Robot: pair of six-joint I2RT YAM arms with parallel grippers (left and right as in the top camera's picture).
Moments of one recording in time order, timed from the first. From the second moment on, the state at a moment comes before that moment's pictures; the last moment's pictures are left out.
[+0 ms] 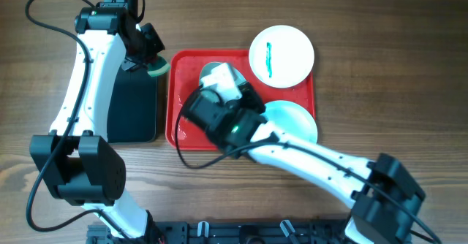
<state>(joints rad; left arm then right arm) -0.04 1.85 1.71 -1.12 0.03 -0.54 0.98 1.75 1.32 -0.67 0.89 0.31</state>
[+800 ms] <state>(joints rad) -0.06 1.85 1.71 -1.14 0.03 -0.54 -0.32 1.53 1.22 -0.77 -0.15 0.38</state>
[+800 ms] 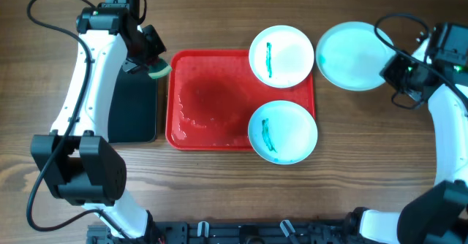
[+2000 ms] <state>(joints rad) -0.08 1.85 1.71 -1.15 0.06 -0.47 -0.08 1.43 0.93 -0.89 -0.35 0.29</state>
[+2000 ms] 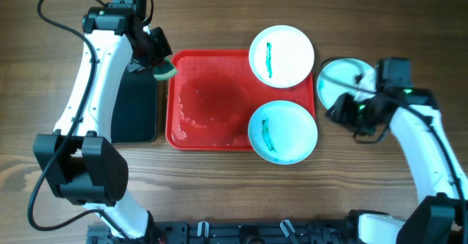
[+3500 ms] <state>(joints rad) -0.08 1.85 1.71 -1.16 0.06 -0.47 0.14 1.47 0.81 -0.74 -0.29 0.39</state>
